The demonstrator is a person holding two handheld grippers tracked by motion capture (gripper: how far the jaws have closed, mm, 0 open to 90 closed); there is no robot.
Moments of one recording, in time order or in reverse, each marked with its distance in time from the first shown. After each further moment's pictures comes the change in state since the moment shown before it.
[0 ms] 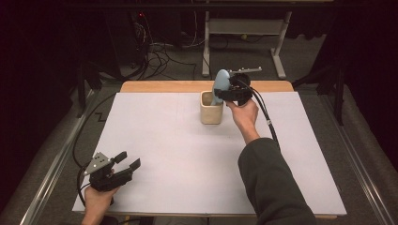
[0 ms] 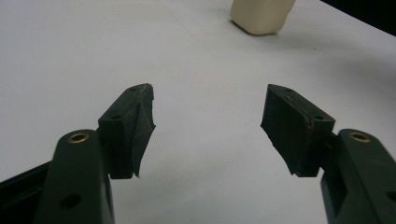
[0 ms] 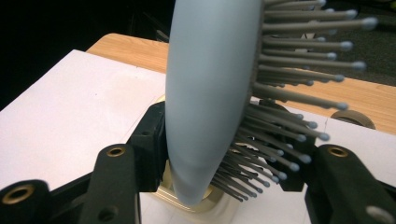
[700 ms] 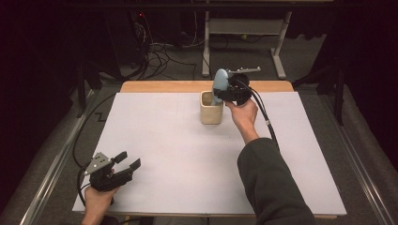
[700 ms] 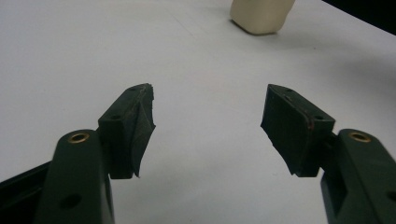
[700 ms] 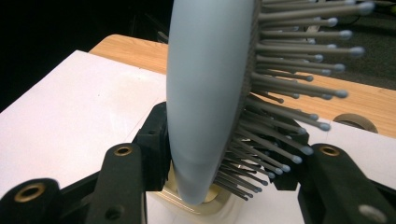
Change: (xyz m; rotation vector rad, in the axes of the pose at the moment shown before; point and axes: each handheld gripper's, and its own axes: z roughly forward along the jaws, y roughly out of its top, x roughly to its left) left arm 0.000 0.000 0.000 0.002 0.001 0.005; right arm 0.004 0.001 0.000 -0.007 0.003 -0.010
